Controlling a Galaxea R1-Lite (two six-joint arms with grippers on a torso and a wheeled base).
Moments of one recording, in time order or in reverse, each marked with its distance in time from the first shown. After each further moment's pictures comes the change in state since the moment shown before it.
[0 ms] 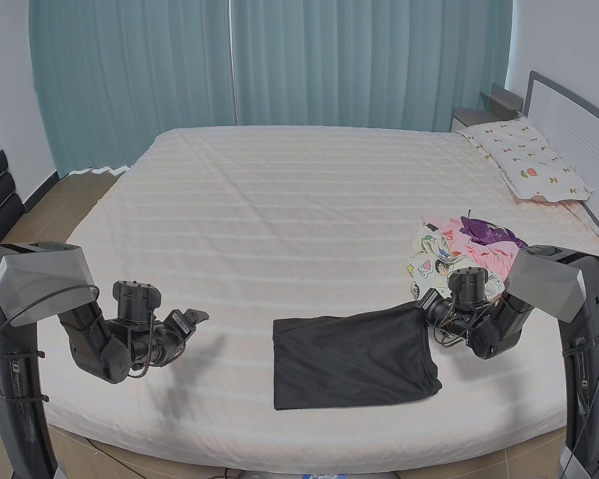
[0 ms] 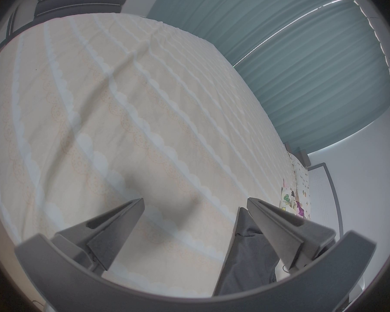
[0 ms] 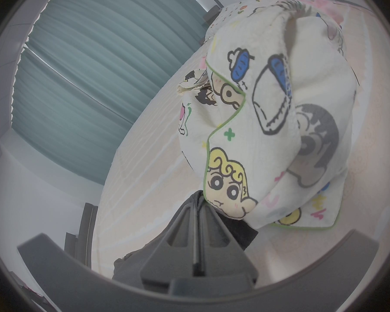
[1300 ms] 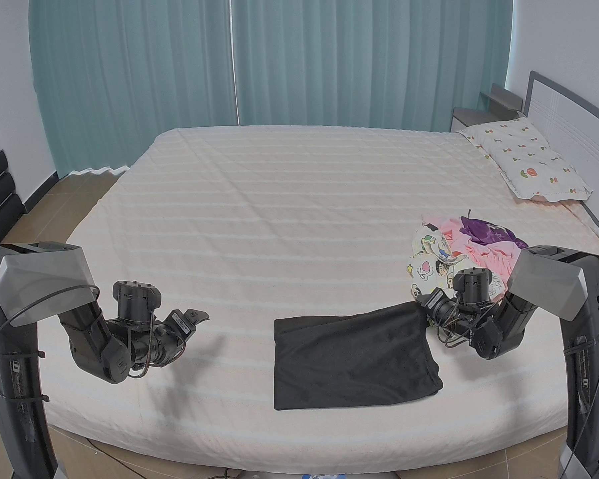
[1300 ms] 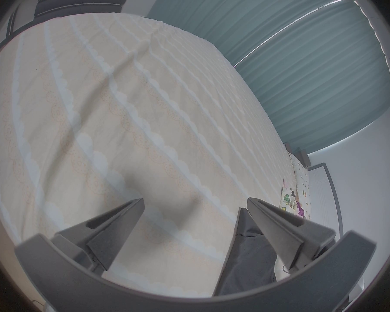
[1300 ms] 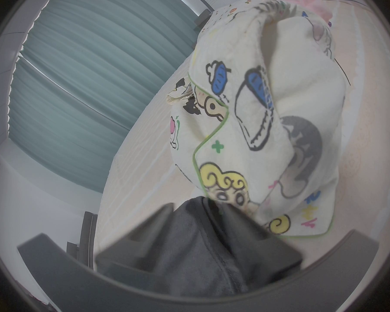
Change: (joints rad) left arm 0.000 0.001 -0.001 0.000 0.000 -0.001; right arm -0.011 -0.012 0.042 -0.020 -0.019 0.030
